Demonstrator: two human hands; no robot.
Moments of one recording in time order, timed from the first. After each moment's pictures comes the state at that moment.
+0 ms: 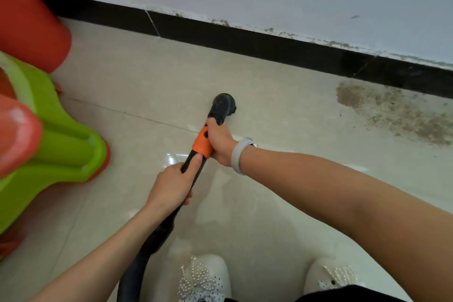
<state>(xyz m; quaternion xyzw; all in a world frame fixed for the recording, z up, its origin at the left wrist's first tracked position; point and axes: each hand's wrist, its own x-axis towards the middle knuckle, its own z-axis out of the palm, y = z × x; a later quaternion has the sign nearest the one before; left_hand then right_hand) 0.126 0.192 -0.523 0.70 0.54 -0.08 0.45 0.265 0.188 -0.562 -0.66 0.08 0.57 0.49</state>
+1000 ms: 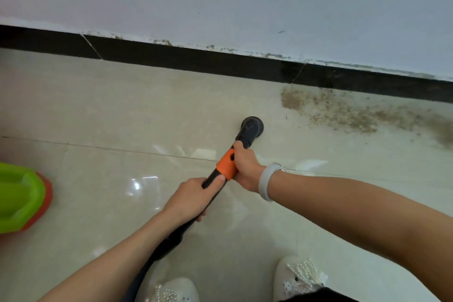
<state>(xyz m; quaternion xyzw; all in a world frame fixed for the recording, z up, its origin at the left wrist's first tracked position) 0.202 0.135 -0.539 0.74 0.38 -0.20 0.51 0.335 0.073 -0.579 -0.65 0.24 0.45 0.56</state>
